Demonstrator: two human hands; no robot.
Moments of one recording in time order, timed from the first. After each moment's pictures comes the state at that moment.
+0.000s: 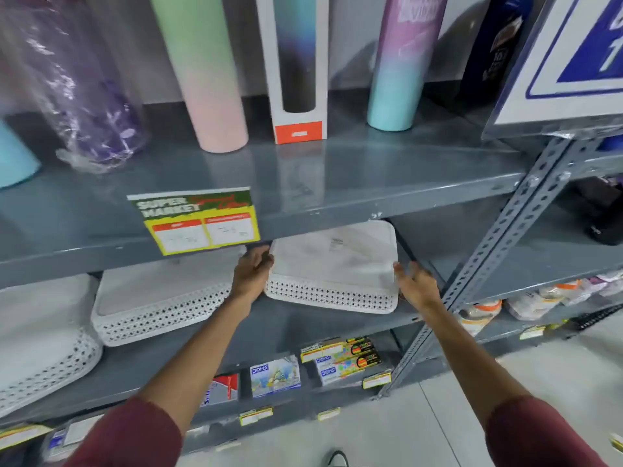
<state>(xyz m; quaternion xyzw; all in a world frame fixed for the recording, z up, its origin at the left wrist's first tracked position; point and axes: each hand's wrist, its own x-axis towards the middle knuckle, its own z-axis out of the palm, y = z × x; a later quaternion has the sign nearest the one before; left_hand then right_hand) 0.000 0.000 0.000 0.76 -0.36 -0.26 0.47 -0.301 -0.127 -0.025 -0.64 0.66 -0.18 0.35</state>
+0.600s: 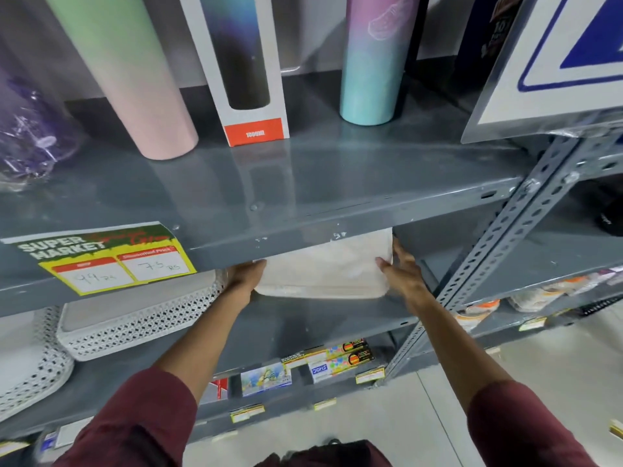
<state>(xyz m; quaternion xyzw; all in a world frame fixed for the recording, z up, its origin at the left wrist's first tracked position) -0.018 -0.057 -0.020 0.83 -0.25 -0.28 0.41 -0.295 -0.173 -0.030 -0.63 0.61 -0.21 0.42</state>
